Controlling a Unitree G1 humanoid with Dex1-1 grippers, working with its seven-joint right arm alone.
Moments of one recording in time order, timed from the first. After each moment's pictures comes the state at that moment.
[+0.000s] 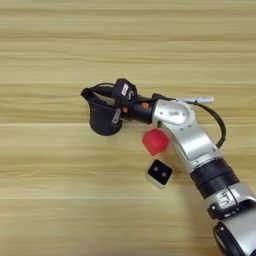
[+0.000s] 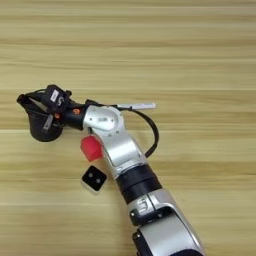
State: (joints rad) arm -0.46 -0.15 0.27 0.31 0.02 -0.12 0.81
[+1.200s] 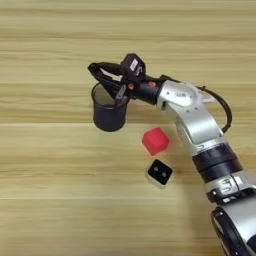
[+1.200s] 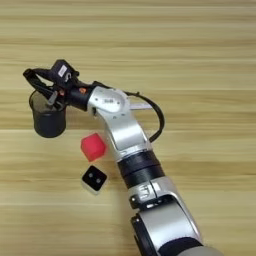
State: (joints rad) arm -0.54 -0.15 0.18 0.24 0.07 0.00 0.77
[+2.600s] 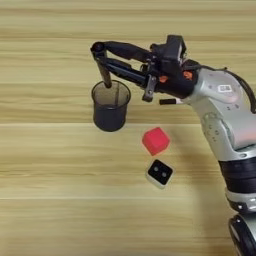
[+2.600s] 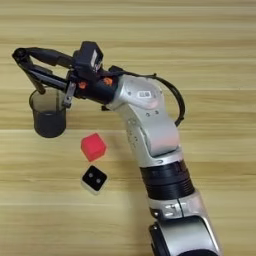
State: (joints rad) arm -0.45 -0.27 0.11 -0.21 0.43 0.08 1.01
